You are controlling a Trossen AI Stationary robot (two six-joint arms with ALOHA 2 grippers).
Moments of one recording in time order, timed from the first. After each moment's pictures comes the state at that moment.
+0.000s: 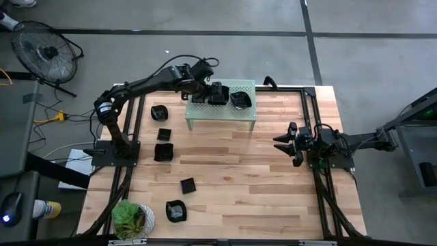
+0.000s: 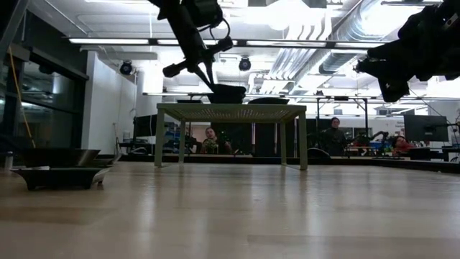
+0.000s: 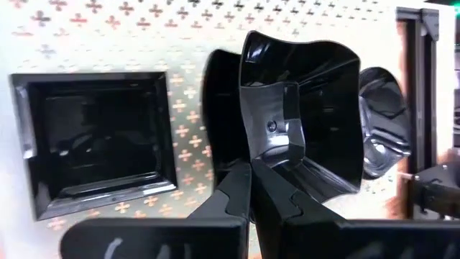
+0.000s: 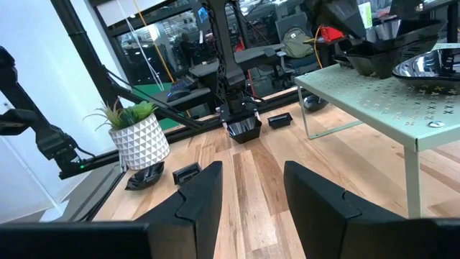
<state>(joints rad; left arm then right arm) 0.49 1.74 1.66 -0.89 -0.01 -1.03 0.10 0.08 0.02 0.08 0.15 0.33</state>
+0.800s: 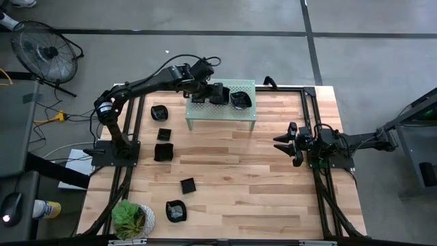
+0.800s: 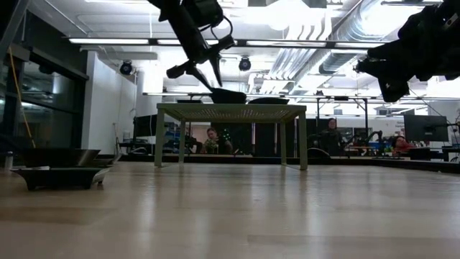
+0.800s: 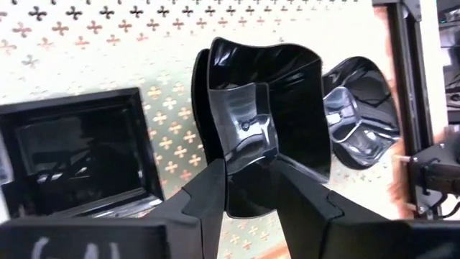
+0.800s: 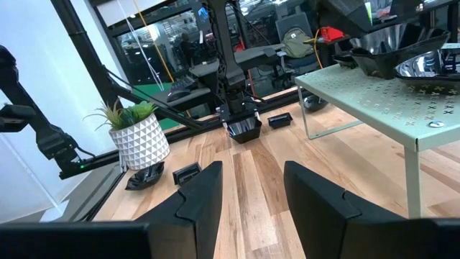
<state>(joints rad) 0.49 1.74 1.65 -0.84 0.02 -0.92 0.10 0.08 0.02 0.08 0.15 0.33</state>
